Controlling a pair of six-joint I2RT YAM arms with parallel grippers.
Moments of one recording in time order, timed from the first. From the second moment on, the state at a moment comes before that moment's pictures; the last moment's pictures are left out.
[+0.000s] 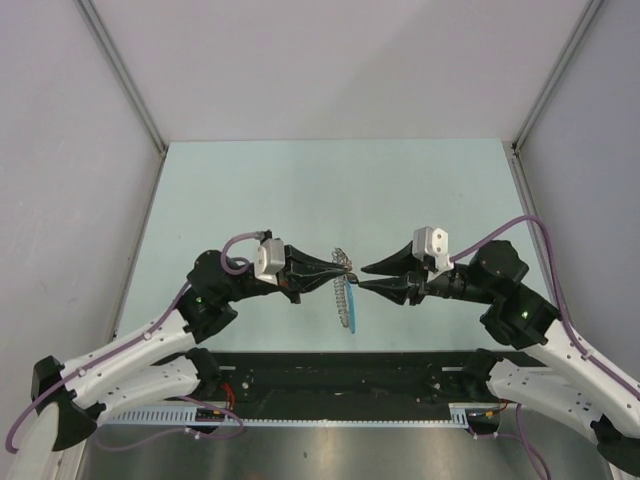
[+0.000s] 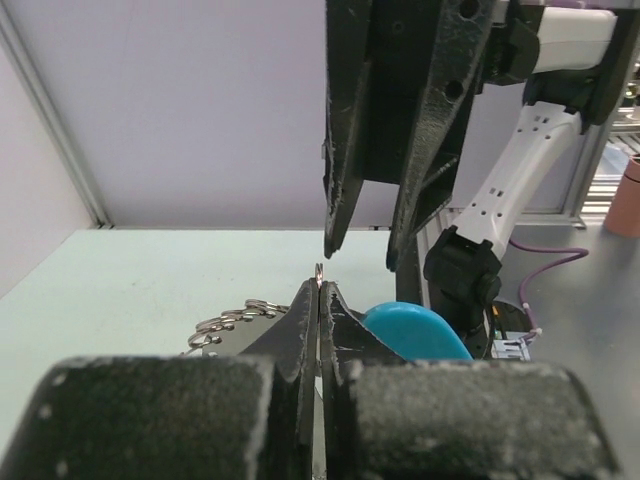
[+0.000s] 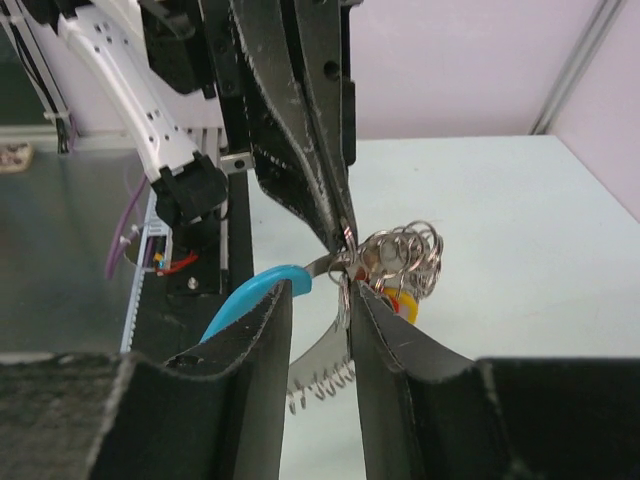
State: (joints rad) left arm -0.89 0.84 0.67 0.46 0.53 -0.08; right arm 0.84 0.70 0.87 -0.11 -0.57 -0.08
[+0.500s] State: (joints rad) left arm -0.77 0.97 0.67 0.71 0.78 -0.34; right arm 0.83 0.66 0.79 0.05 -0.40 0.18
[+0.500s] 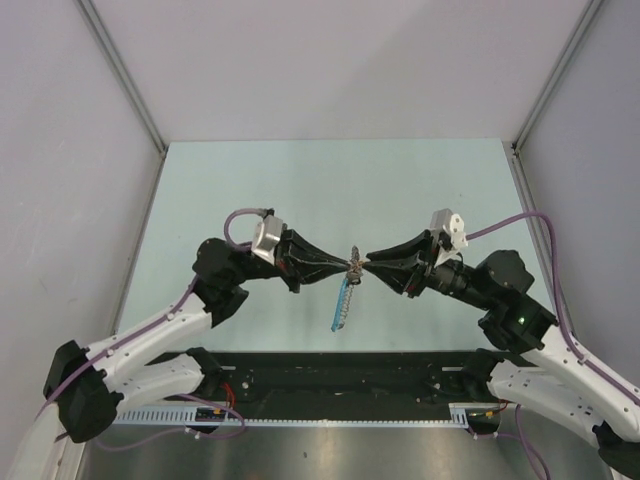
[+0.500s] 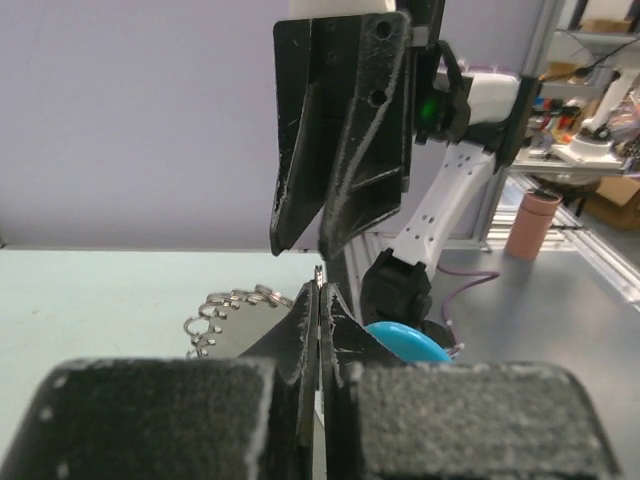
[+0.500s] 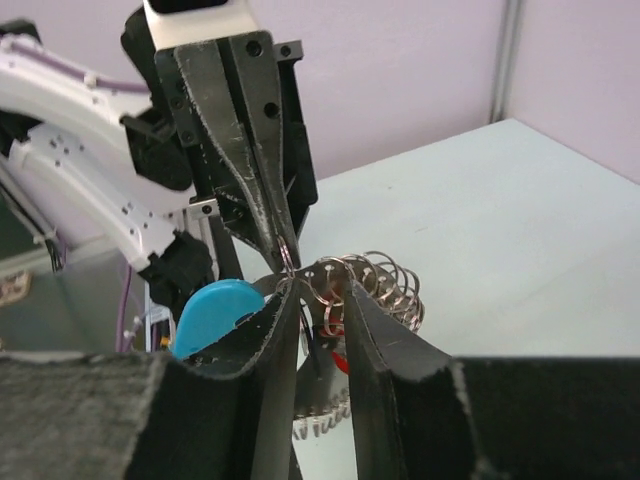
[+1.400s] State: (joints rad) left arm -0.67 1.27 0.67 1.28 0.93 -1.14; right arm 0.86 0.63 0.75 0.20 -0.36 0.36
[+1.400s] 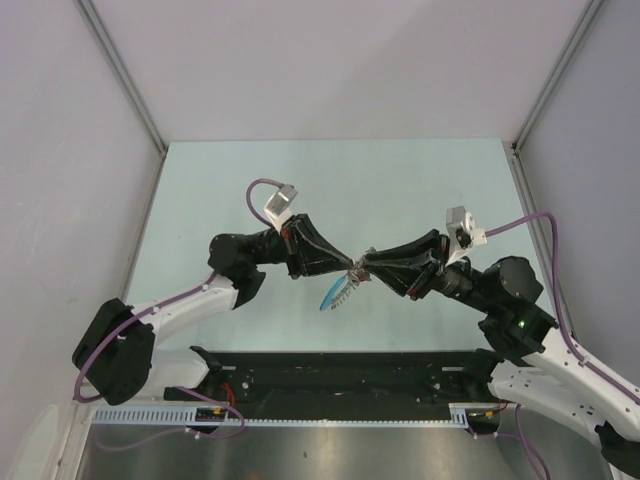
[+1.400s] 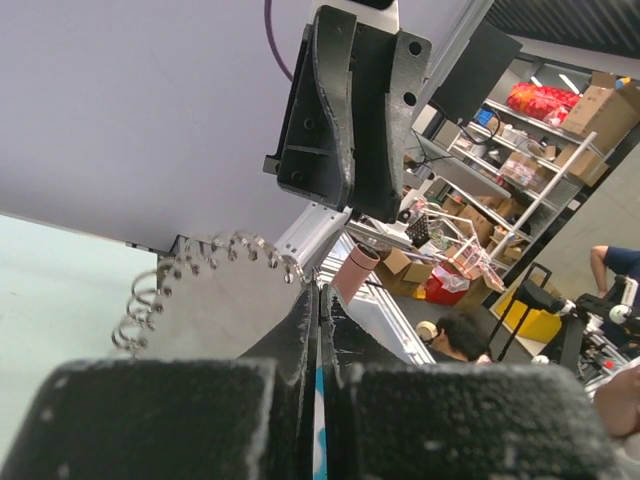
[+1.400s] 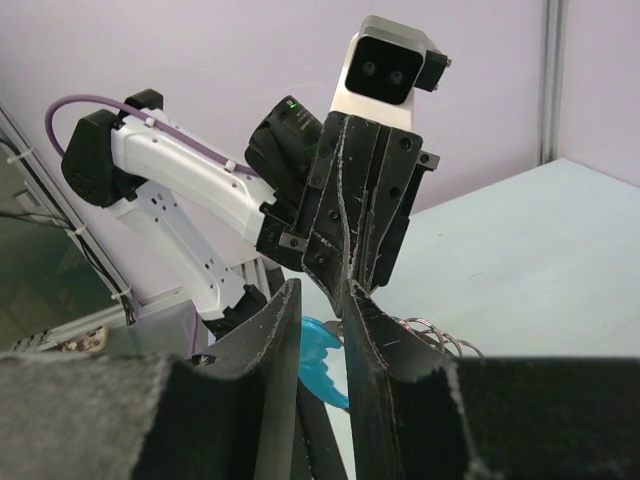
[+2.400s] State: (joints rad) left arm -0.67 1.26 0.70 1.28 0.93 -1.23; right arm 0.87 0.61 0.75 0.12 -0.14 0.60
